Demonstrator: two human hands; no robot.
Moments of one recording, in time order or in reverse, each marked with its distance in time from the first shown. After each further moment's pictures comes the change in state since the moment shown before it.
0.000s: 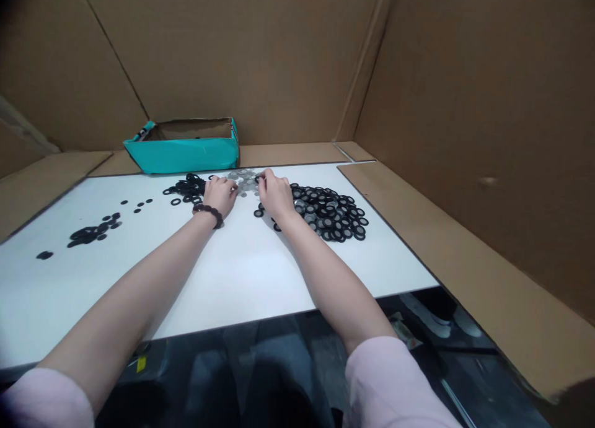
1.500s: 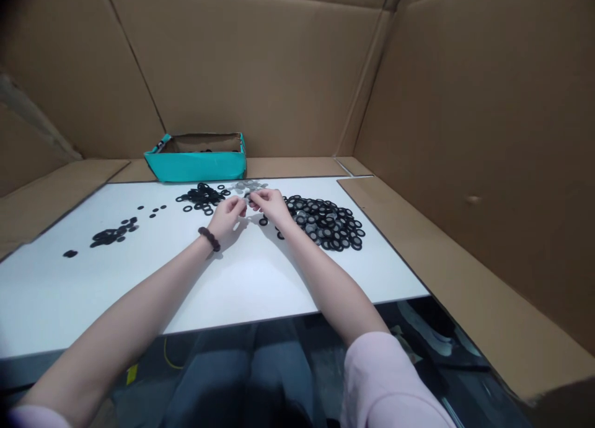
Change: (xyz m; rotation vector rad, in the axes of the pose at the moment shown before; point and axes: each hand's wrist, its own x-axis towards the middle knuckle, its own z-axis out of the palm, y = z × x) left_hand -0.044 0.023 -0.028 -1.042 0.000 -0.137; right_hand 0.004 -0.018 0.002 0.857 -0.261 0.369
